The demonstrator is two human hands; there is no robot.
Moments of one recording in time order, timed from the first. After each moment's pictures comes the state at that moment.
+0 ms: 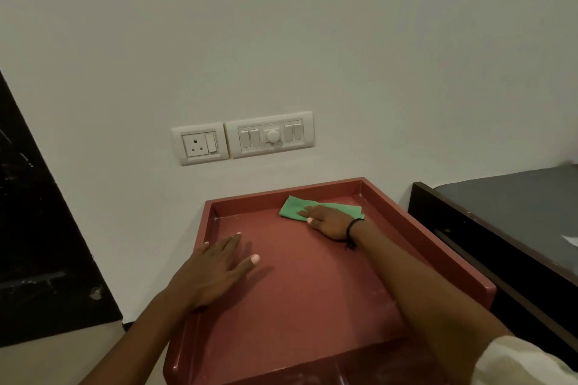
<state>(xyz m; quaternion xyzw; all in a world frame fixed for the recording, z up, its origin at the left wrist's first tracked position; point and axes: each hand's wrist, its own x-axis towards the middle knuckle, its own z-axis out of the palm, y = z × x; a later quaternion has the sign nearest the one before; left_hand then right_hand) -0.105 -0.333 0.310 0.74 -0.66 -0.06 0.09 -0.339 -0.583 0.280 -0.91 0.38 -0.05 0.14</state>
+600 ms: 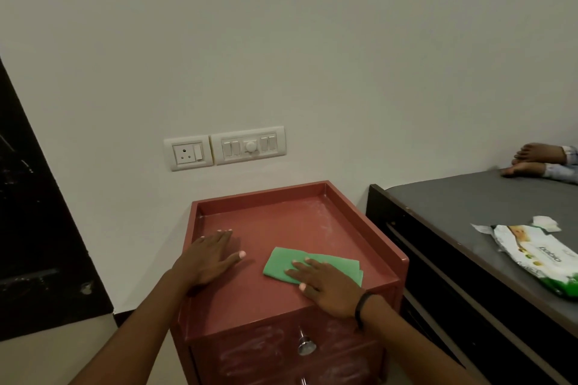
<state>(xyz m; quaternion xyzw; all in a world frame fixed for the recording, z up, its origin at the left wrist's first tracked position) -0.138 -0.306 0.338 0.73 -0.68 -0.05 0.05 -0.438 -0.353 0.281 -0.92 0.36 -0.05 0.13</state>
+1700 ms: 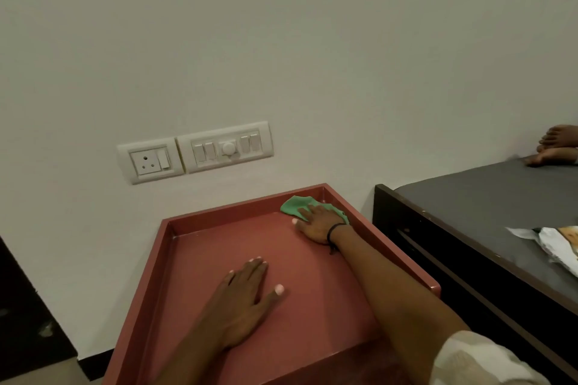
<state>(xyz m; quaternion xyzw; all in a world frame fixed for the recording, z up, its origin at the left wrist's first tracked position) -0.216 -0.362 0.277 0.68 -0.72 -0.09 0.11 -0.395 -0.596 0.285 -0.84 0.53 -0.07 0.09</state>
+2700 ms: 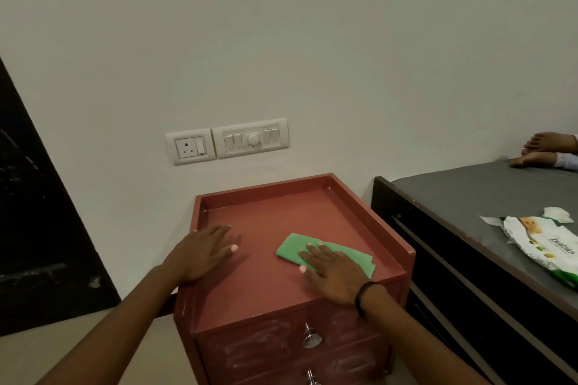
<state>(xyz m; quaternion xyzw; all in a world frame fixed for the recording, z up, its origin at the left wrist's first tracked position) -0.113 -0.295 0.342 0.70 -0.71 -0.02 0.09 -0.431 -0.353 0.288 -0.88 0.45 -0.06 0.13</state>
